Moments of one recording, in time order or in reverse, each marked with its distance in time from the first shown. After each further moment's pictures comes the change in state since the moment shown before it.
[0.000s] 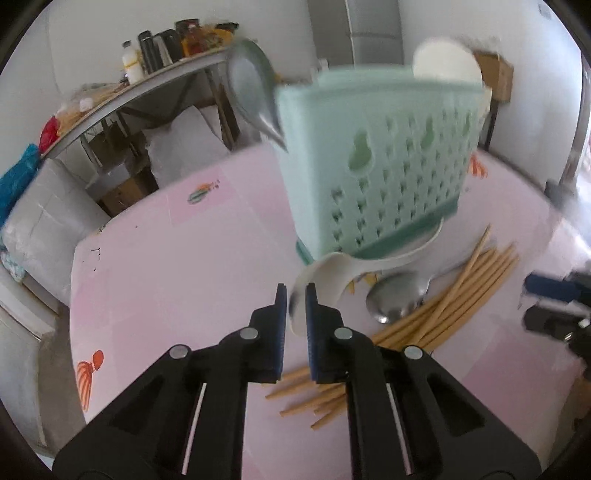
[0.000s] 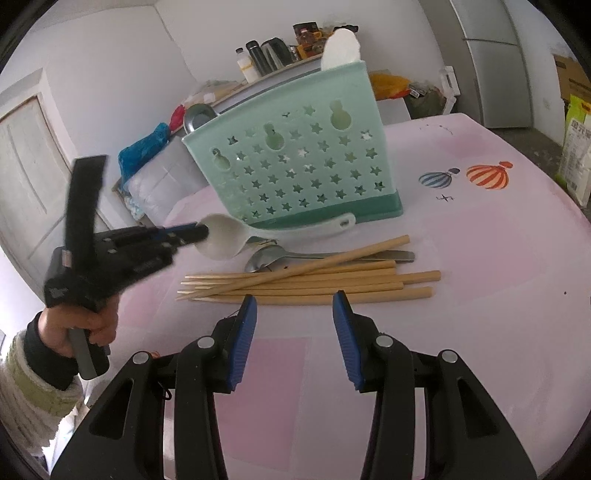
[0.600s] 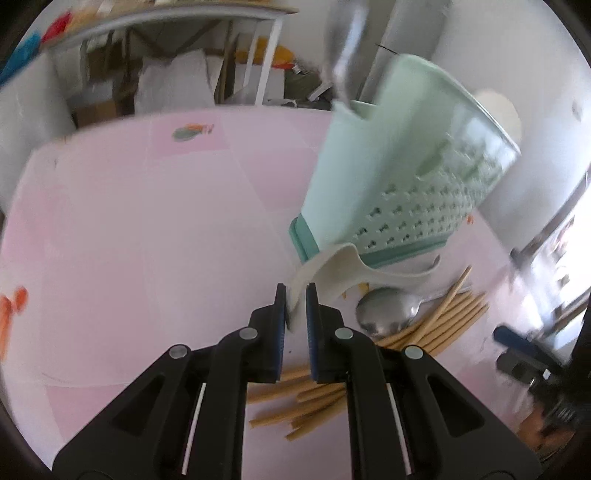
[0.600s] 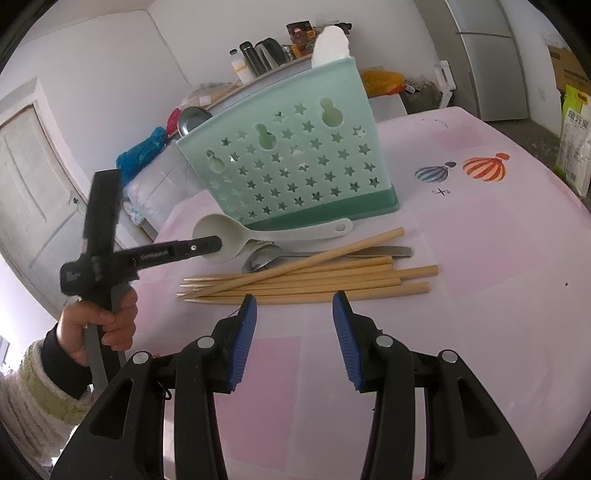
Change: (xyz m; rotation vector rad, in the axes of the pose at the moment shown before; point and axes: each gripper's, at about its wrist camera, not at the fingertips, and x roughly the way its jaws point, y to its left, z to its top) left arm 0.041 0.056 -0.014 -0.341 0.079 -0.250; right arm -0.002 -0.003 0.000 0.017 -0.002 0.002
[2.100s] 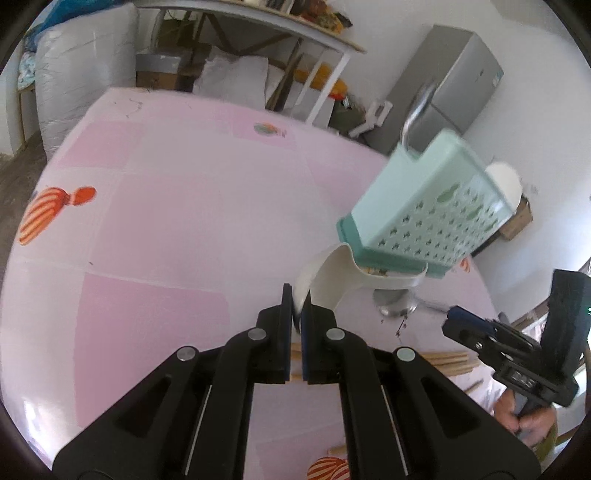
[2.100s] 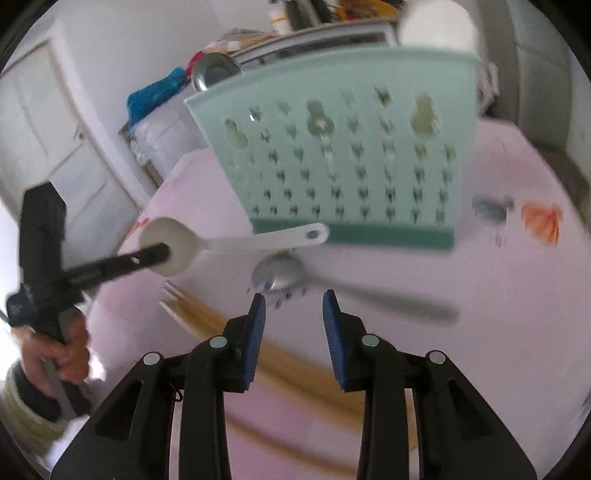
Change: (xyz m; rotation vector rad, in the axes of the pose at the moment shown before) left arm -0.057 0.027 -0.048 -0.250 -0.137 0.034; right arm 0.065 0.036 0.047 -0.222 0.197 -0.007
